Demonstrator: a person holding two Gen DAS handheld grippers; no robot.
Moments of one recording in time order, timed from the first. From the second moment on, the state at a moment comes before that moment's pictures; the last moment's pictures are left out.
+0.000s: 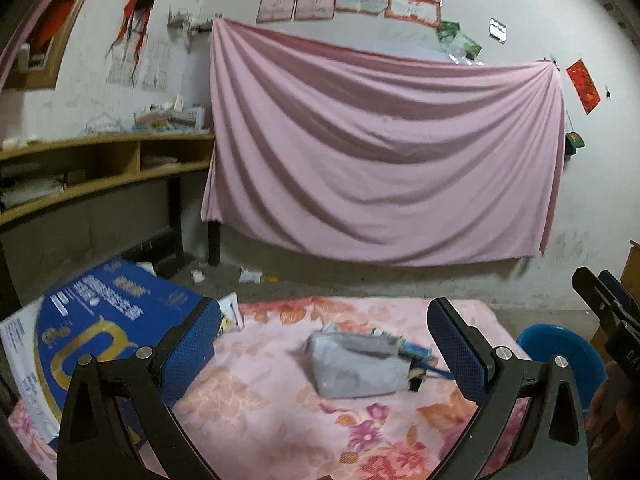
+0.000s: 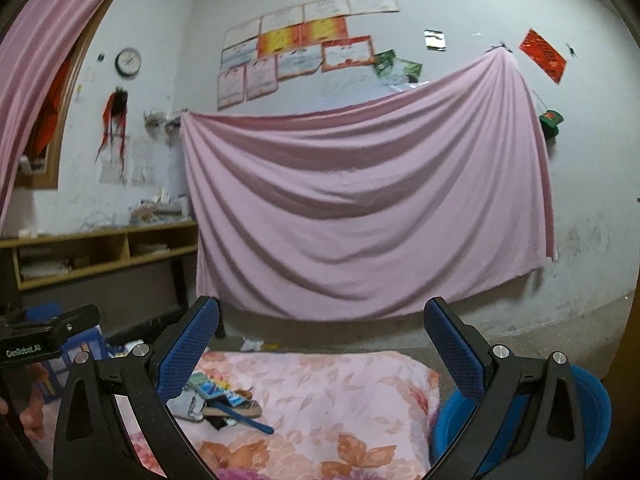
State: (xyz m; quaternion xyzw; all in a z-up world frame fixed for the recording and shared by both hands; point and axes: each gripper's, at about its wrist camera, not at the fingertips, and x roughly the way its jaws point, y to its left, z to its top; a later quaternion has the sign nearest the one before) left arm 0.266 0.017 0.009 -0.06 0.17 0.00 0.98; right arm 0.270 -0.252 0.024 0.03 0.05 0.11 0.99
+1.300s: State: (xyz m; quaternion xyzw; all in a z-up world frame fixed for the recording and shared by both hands) left arm 0.348 0.039 -0.056 -0.15 0.39 -0.12 0.90; right arm 0.393 -0.154 -0.052 0.01 0.39 0.32 0.86
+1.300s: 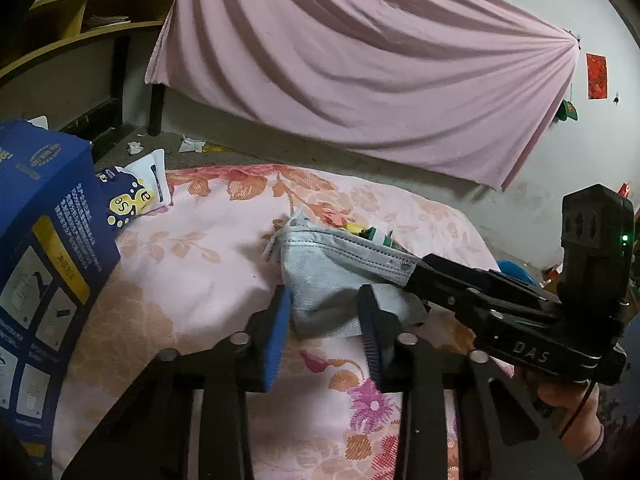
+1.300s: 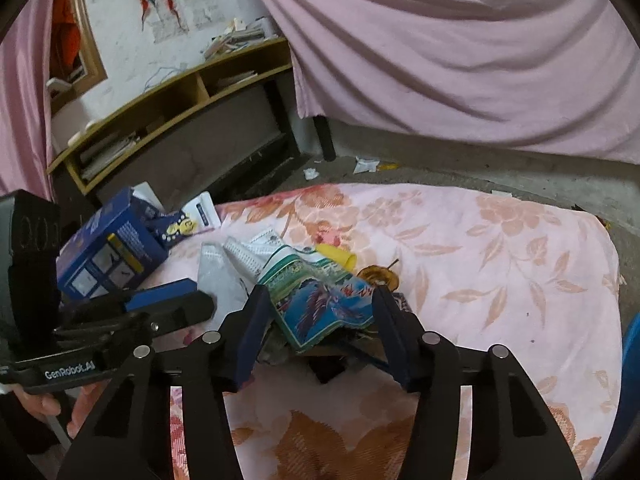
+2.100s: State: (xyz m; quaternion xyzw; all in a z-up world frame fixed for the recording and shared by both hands) left arm 0.332 0.033 -0.046 -0.13 0.35 -0.15 0.92; right arm 0.377 -0.151 -0.051 -0.02 0.38 0.31 0.87
